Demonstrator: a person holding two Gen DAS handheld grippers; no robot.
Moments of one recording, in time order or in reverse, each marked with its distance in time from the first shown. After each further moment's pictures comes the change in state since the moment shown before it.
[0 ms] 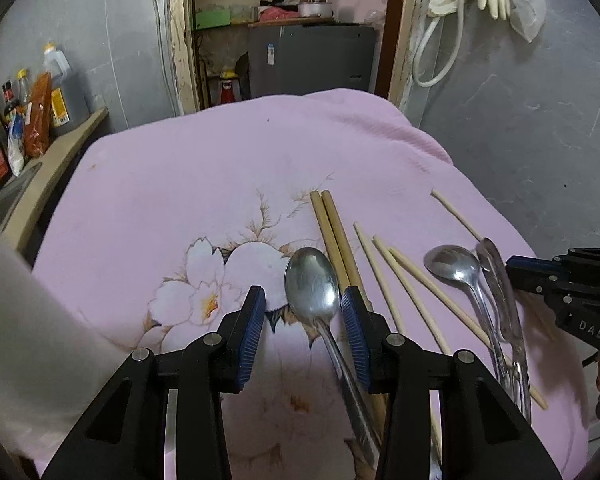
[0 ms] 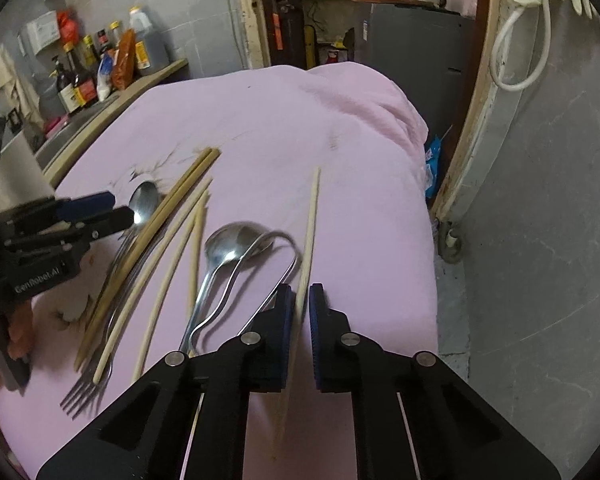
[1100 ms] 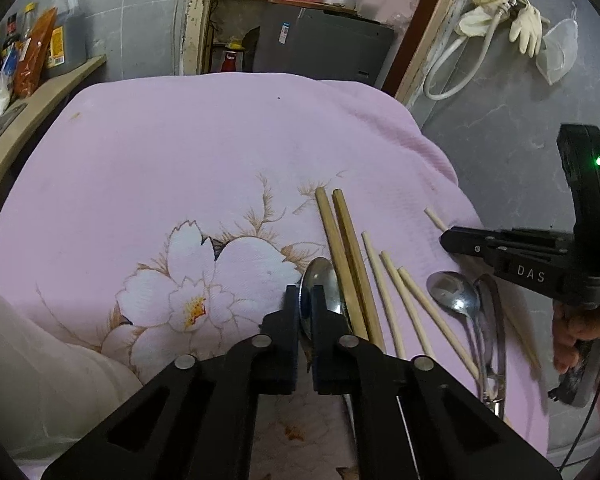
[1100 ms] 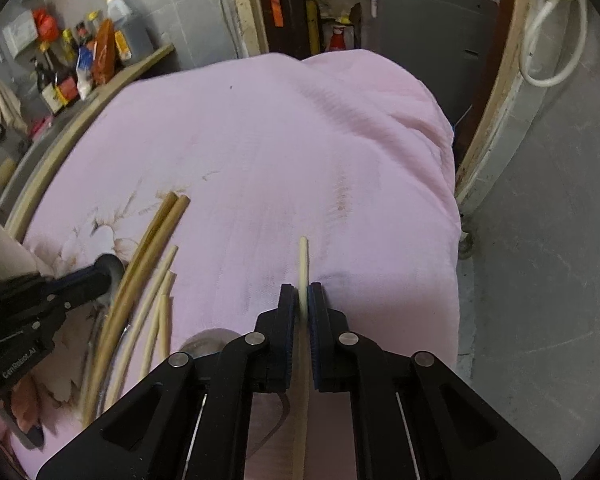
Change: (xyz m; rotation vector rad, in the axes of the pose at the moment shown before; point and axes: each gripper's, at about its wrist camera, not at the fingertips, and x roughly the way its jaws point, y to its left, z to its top) left arm 0.017 0.019 0.007 -0.167 0.049 -0.112; right arm 0.053 -0.006 0.065 0.017 0.098 0.031
